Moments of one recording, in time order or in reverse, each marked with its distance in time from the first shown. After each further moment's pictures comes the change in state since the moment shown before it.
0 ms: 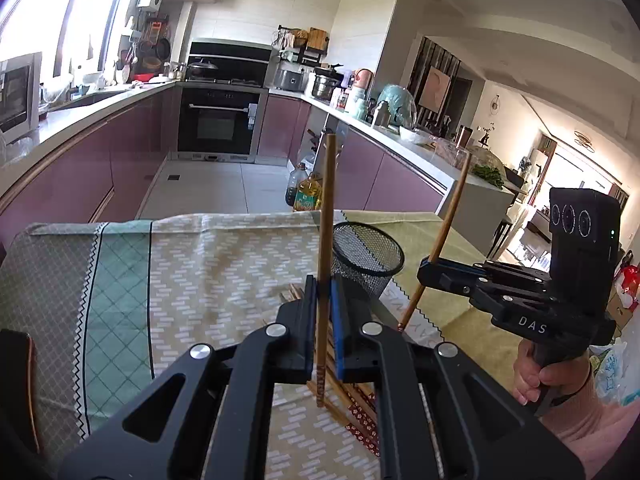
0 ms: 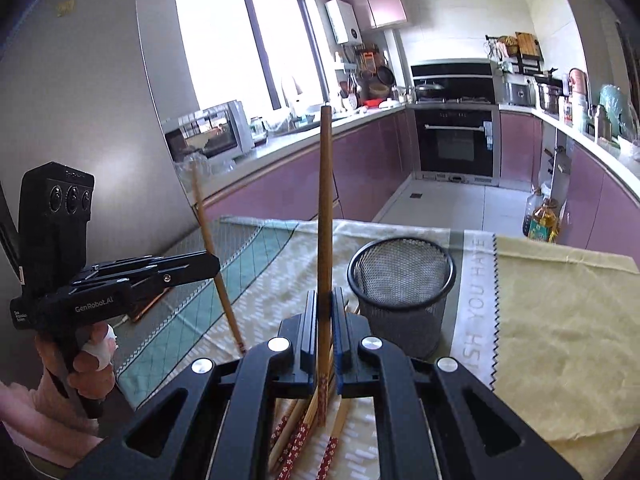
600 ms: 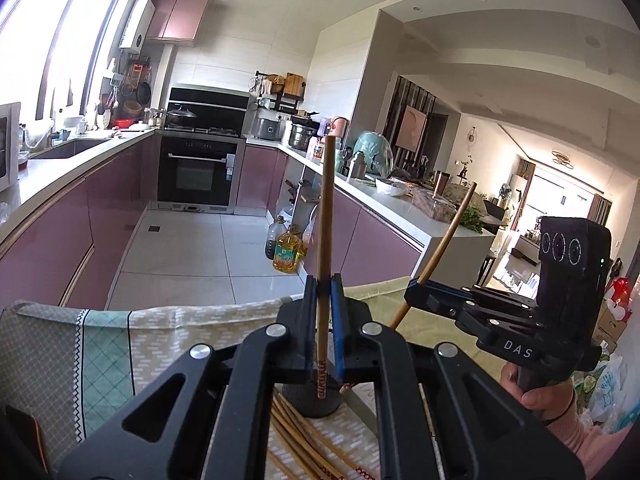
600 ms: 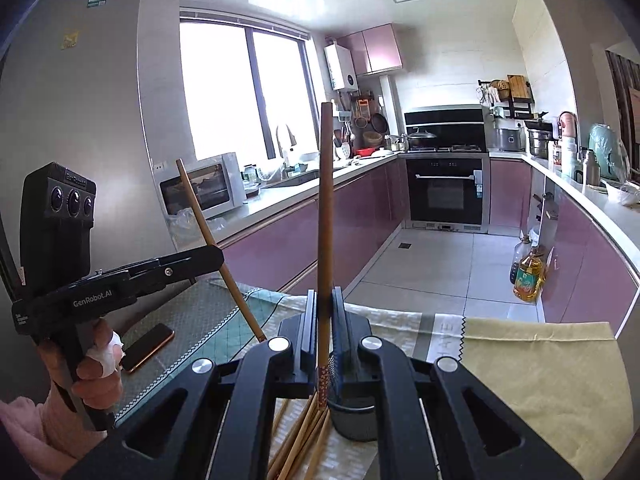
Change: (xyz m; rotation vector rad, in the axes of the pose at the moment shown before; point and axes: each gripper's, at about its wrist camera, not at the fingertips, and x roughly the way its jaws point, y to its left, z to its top) left arm -0.013 -0.037 0.089 0.045 -0.160 -0.076; right arm -0.023 -0.022 0.070 -0.026 -0.155 -0.045
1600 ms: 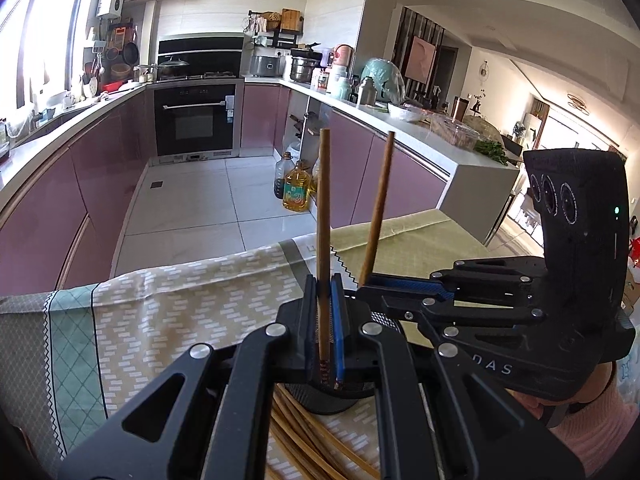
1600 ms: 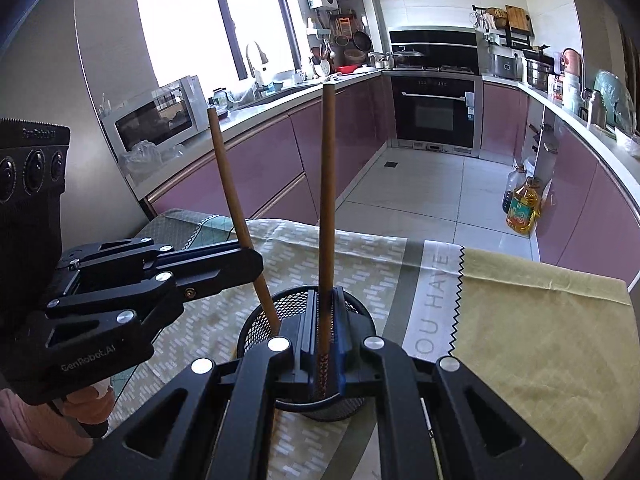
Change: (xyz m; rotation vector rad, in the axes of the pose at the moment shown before) left arm 0.125 -0.007 -0.035 0.063 0.266 0.058; right arm 0.096 -0.036 -0.034 0.053 0.331 -0.042
